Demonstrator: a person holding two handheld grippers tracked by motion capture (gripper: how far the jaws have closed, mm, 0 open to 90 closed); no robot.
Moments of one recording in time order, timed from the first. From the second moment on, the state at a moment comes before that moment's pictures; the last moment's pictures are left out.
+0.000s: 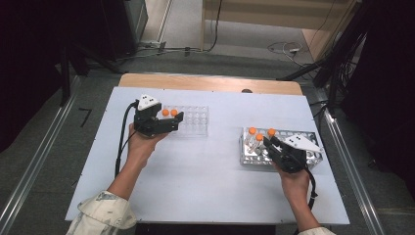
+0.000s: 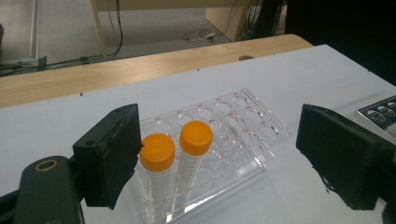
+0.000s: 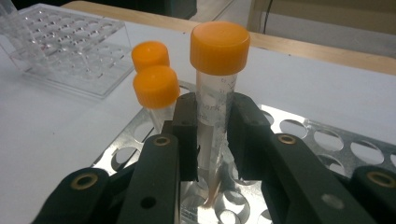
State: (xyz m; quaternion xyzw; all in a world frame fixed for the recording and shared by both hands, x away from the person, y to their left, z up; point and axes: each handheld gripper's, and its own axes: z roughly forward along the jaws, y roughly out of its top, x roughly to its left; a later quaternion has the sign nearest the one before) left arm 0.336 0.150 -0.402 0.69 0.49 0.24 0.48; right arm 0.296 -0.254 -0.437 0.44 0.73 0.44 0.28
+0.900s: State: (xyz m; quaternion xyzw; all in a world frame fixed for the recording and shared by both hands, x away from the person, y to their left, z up) left arm 0.332 0.146 -0.399 0.69 0.48 0.24 0.48; right arm 0.265 -0.248 -0.400 0.41 0.73 0.48 0.27
